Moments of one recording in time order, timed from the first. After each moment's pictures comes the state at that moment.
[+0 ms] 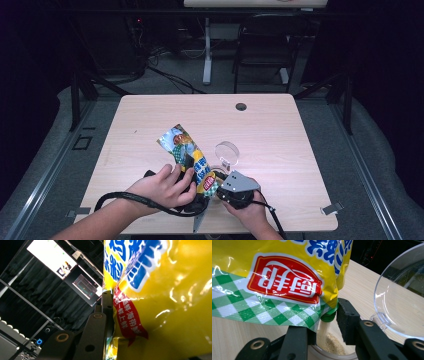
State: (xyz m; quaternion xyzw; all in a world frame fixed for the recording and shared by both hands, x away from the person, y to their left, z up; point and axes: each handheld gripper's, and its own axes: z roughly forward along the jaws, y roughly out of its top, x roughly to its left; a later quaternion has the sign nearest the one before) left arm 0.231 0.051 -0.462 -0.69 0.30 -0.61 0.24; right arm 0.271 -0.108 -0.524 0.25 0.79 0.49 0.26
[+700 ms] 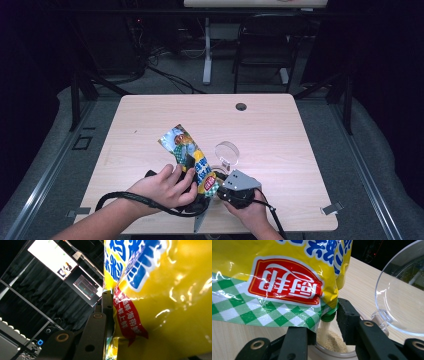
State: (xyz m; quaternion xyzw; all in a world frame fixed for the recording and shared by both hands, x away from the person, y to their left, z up) left arm 0.230 0.049 -0.462 -0.69 0.30 -0.61 0.24; right arm 0.272 -0.111 -0.522 0.26 0.80 0.49 0.25
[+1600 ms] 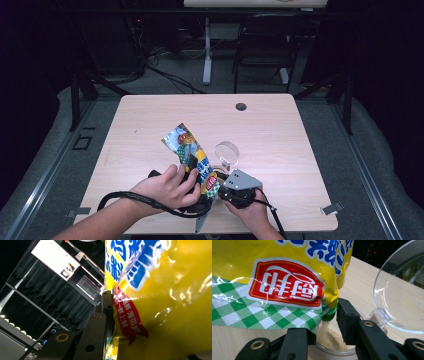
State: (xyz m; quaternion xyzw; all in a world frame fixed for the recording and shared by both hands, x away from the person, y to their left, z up) left arm 0.228 0.043 -0.461 -0.68 0.31 -0.61 0.25; right arm 0.272 -0.113 -0.522 0.26 0.79 0.49 0.24
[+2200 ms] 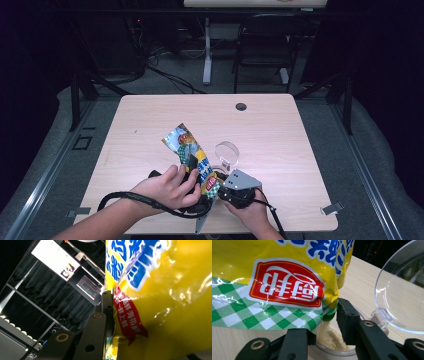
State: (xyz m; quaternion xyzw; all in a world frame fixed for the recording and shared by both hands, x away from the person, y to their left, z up) left arm 0.228 0.043 -0.461 -0.68 0.31 -0.61 0.25; right arm 0.272 -0.112 -0.522 0.26 0.80 0.49 0.24
